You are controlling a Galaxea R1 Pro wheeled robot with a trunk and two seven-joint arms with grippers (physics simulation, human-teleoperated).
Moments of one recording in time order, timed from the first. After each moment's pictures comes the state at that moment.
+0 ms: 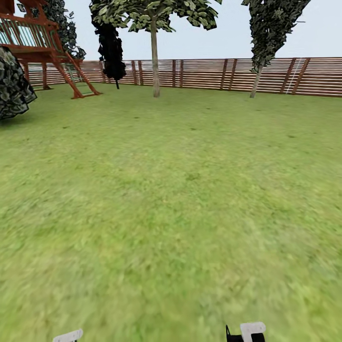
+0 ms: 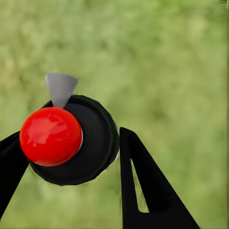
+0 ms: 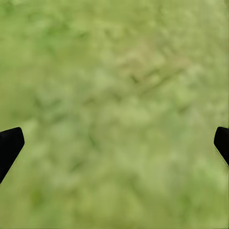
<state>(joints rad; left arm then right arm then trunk) -0.33 0.17 -0.11 -0.12 0.36 -0.46 0.02 -0.40 -0.02 0.41 -0.03 -0.21 -0.58 -0.23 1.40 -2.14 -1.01</state>
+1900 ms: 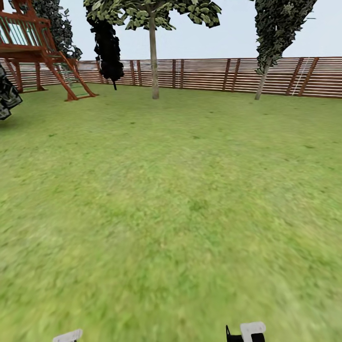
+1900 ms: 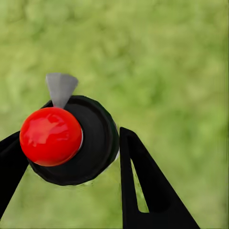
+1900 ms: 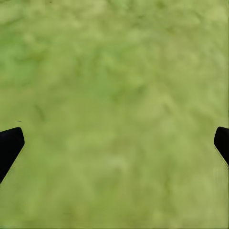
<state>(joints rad) -0.33 0.17 -0.11 -0.12 0.37 -0.46 0.02 -0.40 -0.02 0.41 -0.03 -0.21 -0.58 -0.23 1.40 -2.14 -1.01</state>
